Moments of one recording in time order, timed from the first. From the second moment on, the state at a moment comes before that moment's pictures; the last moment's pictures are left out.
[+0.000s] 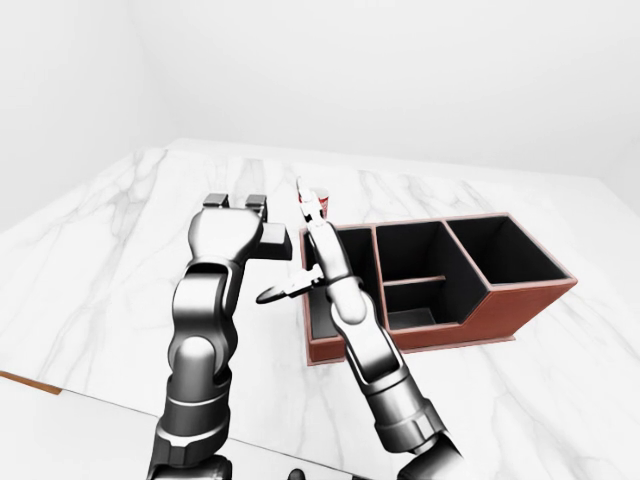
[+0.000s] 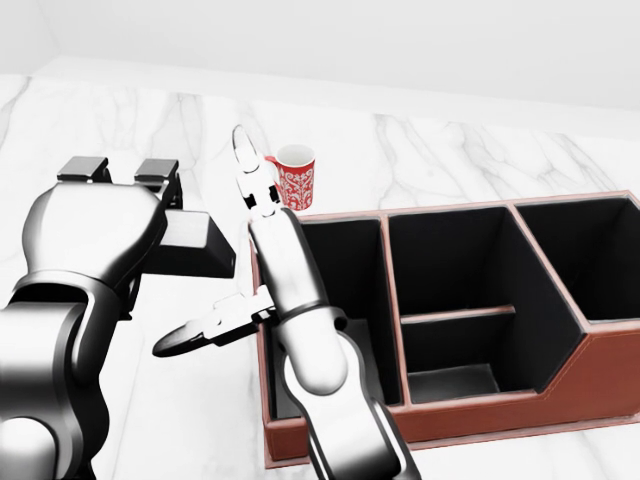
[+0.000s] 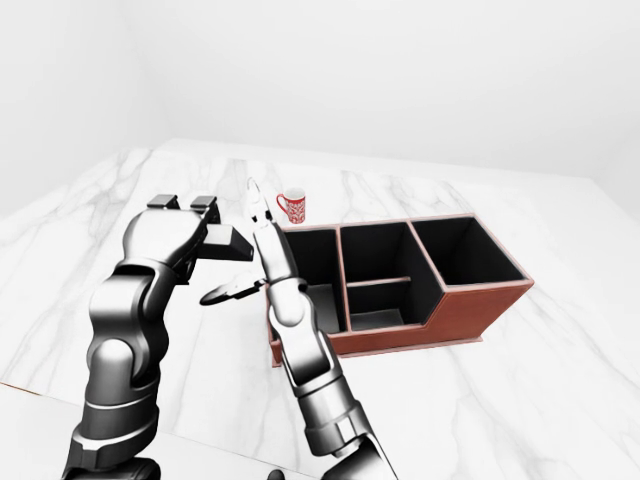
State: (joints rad) left arm -0.41 0.10 0.00 -0.33 1.58 0.09 -0.70; right arm -0.44 0.27 0.24 0.16 -0.35 0.09 -0.05
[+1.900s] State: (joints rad) left arm -0.42 0.10 0.00 -0.38 1.60 0.09 -0.70; right arm -0.45 0.28 0.25 0.24 -0.32 0.09 -0.04
